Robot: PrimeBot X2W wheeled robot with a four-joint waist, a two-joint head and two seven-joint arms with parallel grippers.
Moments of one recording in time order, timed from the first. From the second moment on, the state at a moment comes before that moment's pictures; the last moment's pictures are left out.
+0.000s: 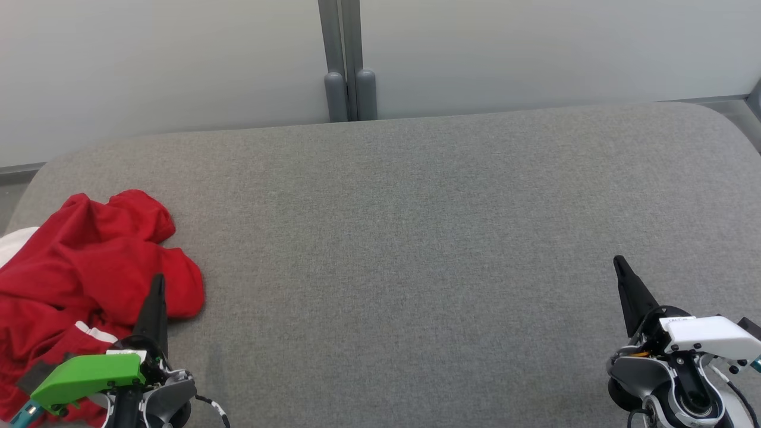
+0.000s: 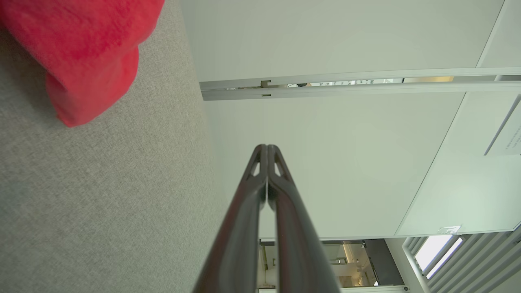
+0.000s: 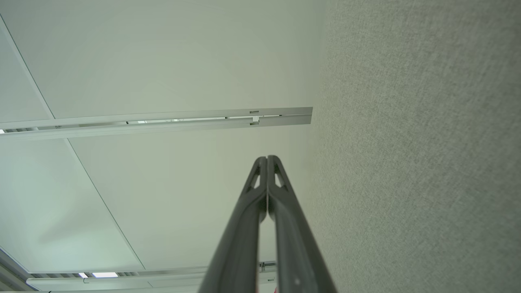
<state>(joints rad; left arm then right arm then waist) -0.10 0.05 0.11 0.25 -1.61 -0.13 0.11 -0.11 -0.05 -0.12 0.24 1.62 0.13 0.11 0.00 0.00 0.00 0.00</state>
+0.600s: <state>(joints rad) -0.10 0.05 0.11 0.25 -1.61 -0.13 0.11 -0.11 -0.05 -0.12 0.24 1.61 0.13 0.11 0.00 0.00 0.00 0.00</state>
